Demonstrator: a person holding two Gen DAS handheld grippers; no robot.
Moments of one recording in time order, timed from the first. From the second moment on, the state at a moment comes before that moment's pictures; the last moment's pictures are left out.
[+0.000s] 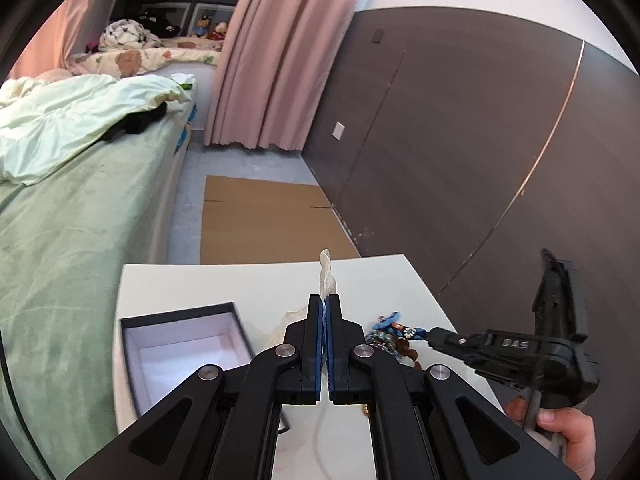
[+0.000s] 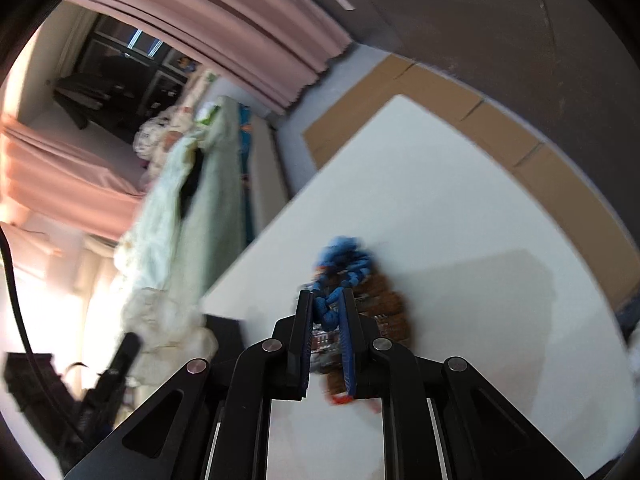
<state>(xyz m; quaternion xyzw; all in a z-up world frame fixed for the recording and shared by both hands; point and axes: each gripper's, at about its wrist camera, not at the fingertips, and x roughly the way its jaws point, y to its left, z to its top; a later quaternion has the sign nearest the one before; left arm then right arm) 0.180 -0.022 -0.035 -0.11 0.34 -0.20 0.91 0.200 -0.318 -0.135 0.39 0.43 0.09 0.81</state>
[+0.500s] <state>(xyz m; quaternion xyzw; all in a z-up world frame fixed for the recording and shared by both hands) 0.181 0.036 -0.047 -0.17 0.39 -0.16 0.89 0.193 -0.242 -0.045 0.28 0.39 0.17 0.86</state>
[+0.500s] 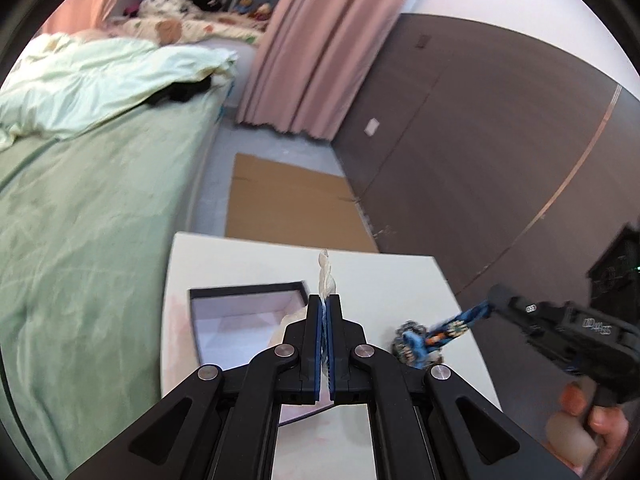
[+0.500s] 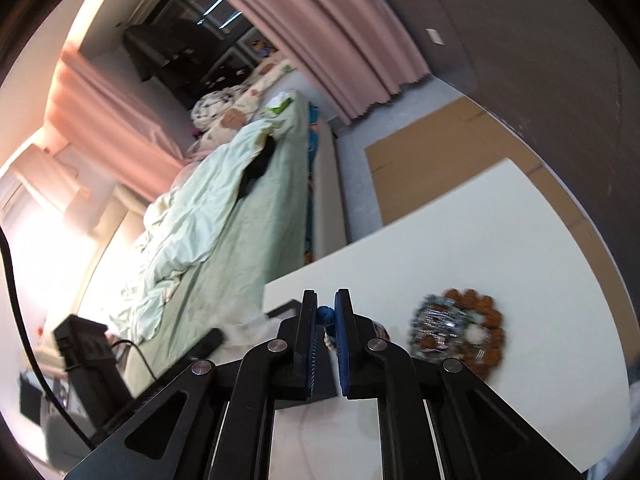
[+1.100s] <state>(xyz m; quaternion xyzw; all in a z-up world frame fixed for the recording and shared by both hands) 0.170 0.101 -0.042 -0.23 0.39 -0.10 0.89 0.197 -0.162 -0.048 0.28 0.37 0.28 0.84</state>
